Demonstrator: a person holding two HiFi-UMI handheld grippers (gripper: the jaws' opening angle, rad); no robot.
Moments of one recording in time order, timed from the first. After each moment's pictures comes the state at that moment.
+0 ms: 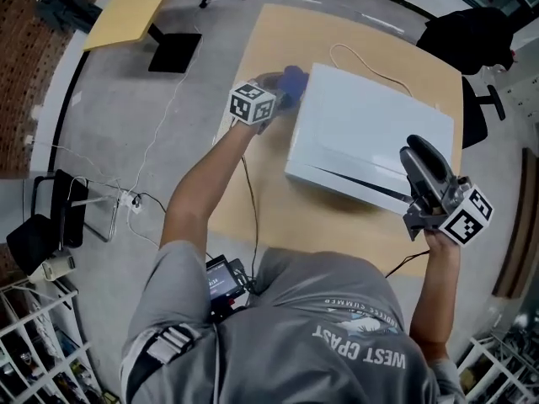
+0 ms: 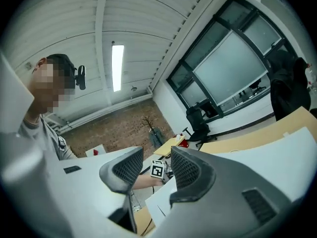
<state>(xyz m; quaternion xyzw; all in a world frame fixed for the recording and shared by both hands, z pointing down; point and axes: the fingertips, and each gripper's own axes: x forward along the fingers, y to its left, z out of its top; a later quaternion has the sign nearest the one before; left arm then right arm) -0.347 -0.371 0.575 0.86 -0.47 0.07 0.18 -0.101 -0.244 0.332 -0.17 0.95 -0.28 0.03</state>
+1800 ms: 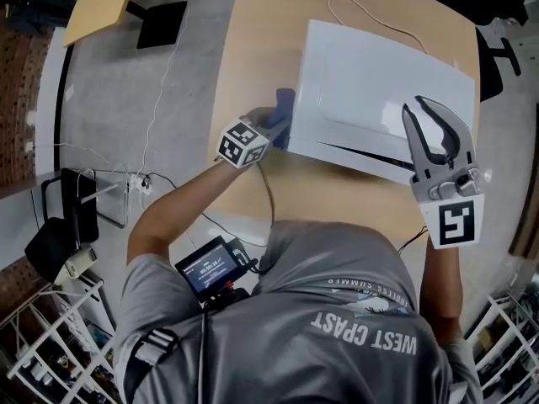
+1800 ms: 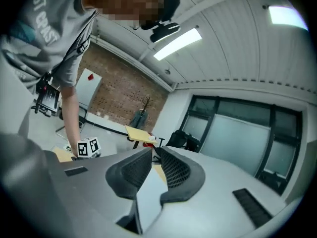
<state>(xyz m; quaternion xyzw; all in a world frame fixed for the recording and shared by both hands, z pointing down) -0.305 -0.205 0.668 0.88 -0.37 0.18 0.25 -0.164 -0.248 0.342 -0.27 0.94 0.19 -0.10</state>
